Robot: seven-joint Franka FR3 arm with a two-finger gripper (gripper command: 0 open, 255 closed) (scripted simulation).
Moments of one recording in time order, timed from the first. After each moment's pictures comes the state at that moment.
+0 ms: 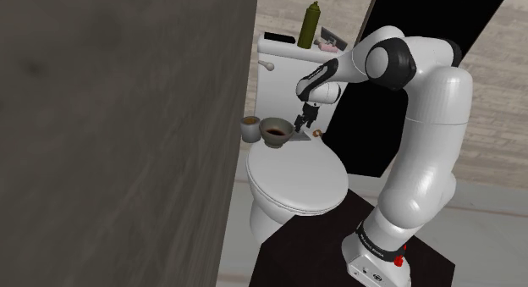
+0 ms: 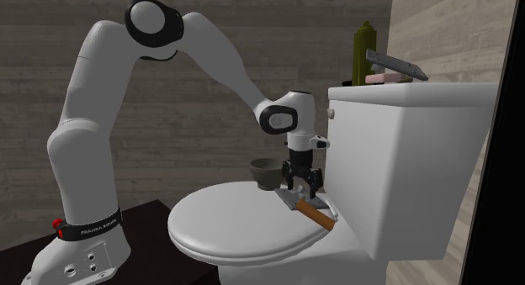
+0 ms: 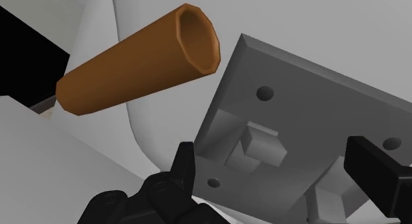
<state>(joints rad) -0.17 0.36 -0.34 -2.06 0.23 2.45 -0.63</state>
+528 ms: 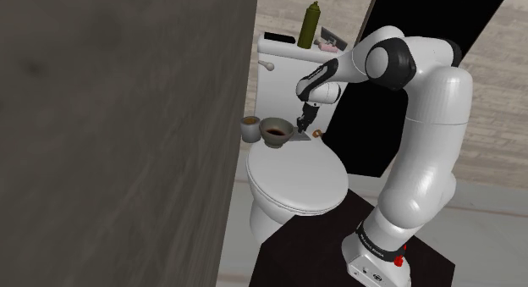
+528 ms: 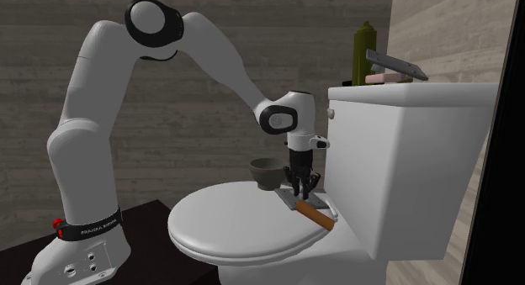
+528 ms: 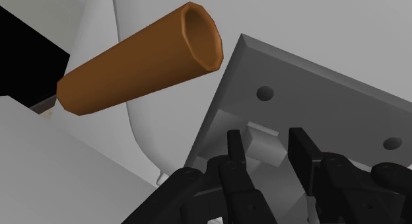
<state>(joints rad) -0.17 0.36 -0.34 -2.06 0.23 2.45 -0.63</state>
